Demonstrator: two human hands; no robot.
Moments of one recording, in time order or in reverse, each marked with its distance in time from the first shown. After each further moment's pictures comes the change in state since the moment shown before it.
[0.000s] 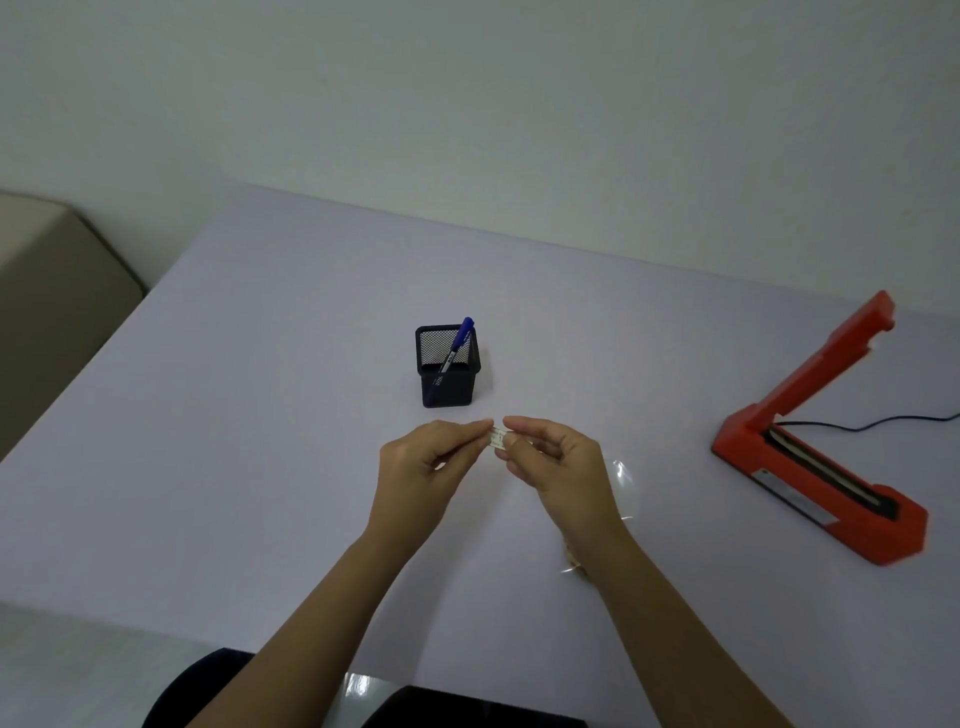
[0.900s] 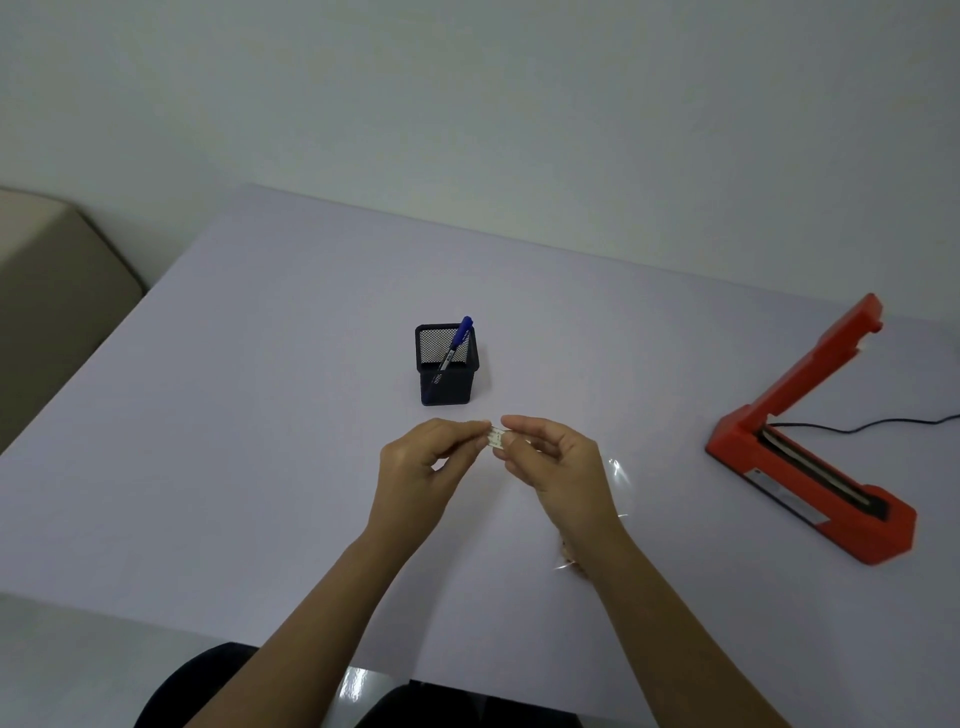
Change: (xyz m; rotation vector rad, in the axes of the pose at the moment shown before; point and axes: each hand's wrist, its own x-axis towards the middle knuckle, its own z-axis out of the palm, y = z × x) left_hand -0.006 0.004 -0.001 0.009 0.021 0.041; right_hand -0.008 -0.002 0.000 -0.039 -0.018 -0.023
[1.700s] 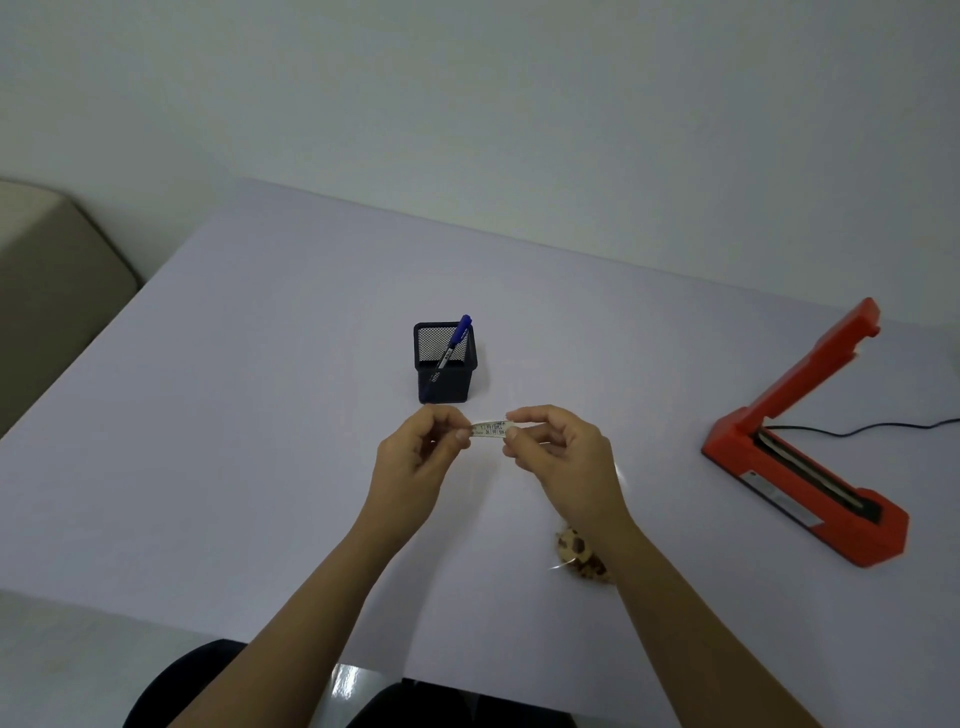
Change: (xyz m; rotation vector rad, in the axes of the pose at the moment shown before) left_hand 0.003 0.007 -0.004 -0.257 -0.081 -0.431; right_hand 0.010 0.002 -0.013 -0.315 0.008 -0.148
